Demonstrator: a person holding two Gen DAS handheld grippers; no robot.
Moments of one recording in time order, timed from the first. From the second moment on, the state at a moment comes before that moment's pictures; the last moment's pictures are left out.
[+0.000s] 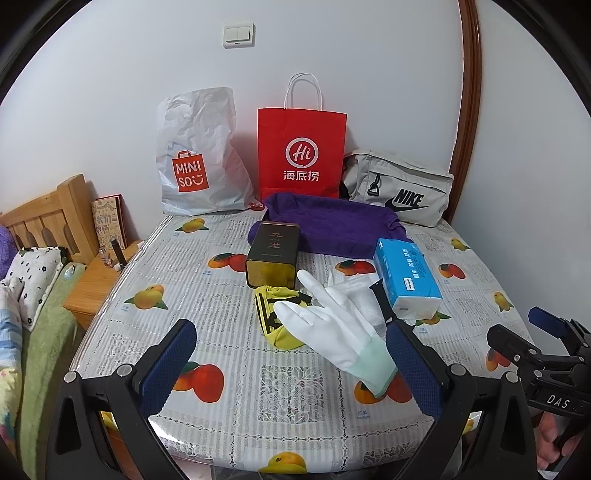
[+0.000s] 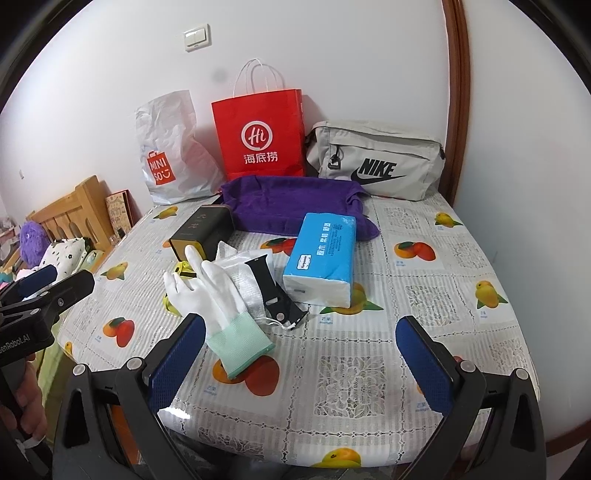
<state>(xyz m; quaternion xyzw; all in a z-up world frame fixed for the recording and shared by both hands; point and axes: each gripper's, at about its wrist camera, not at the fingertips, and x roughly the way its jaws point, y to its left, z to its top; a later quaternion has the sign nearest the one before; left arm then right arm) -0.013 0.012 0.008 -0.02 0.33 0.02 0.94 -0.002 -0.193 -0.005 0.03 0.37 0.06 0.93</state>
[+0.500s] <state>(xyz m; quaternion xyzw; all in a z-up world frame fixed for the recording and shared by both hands) -0.016 0.011 0.010 -0.02 0.32 0.02 0.95 -0.005 -0.192 0.000 0.03 0.37 0.06 0.93</state>
